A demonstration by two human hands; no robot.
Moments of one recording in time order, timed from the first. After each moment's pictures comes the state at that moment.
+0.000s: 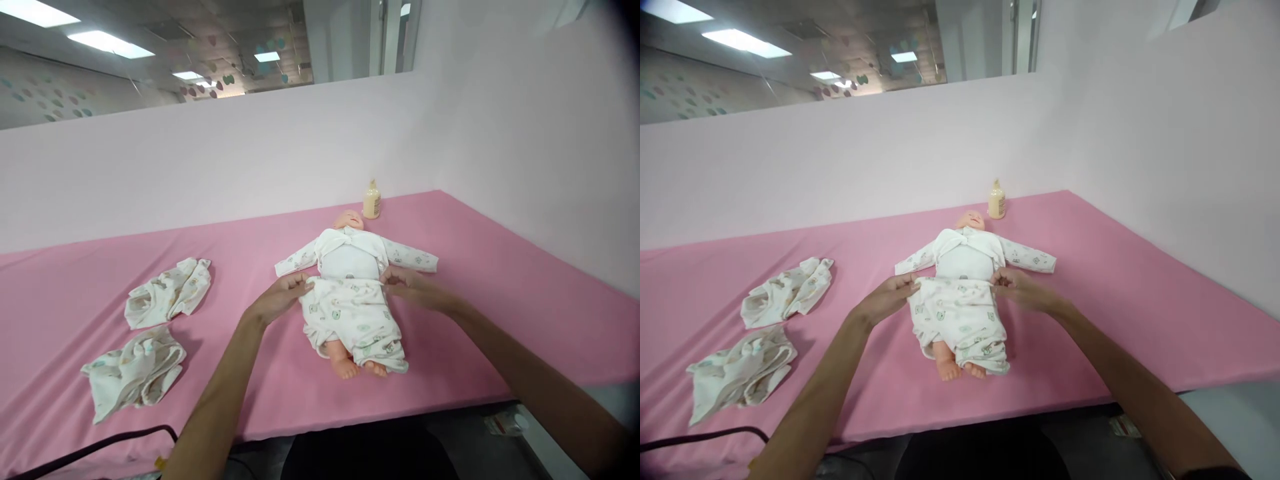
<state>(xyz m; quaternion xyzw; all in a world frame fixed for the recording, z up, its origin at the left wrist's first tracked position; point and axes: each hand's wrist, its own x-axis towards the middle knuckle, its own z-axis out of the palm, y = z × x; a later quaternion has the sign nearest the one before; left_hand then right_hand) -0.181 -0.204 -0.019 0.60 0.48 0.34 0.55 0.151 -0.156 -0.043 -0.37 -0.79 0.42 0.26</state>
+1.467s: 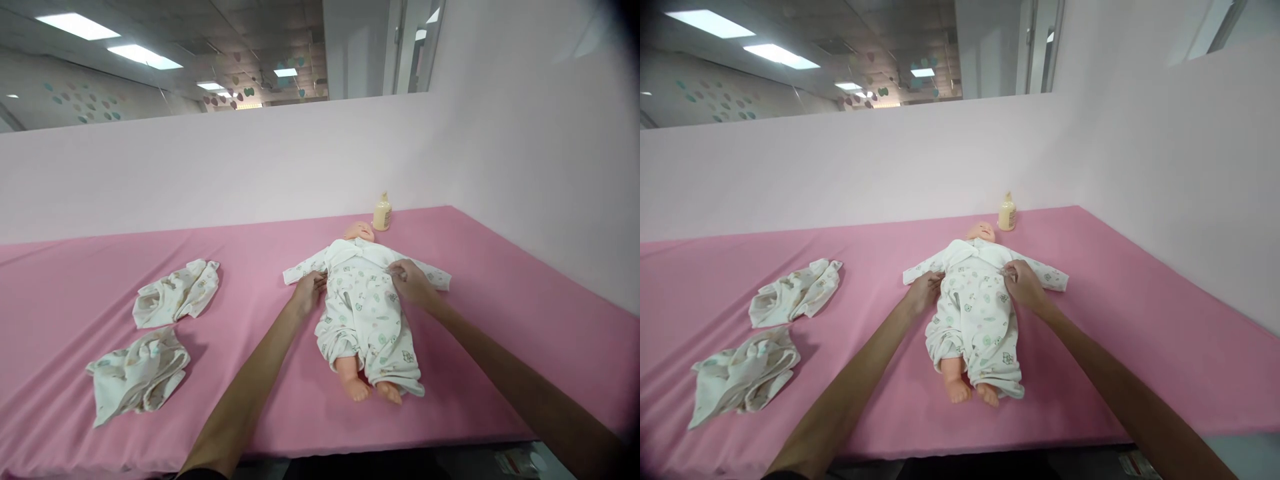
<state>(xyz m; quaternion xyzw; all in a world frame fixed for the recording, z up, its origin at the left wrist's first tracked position) -0.158 -0.118 -0.081 0.31 0.50 0.57 0.58 0.121 -0.100 -0.069 -0.50 -0.74 0.21 0.40</state>
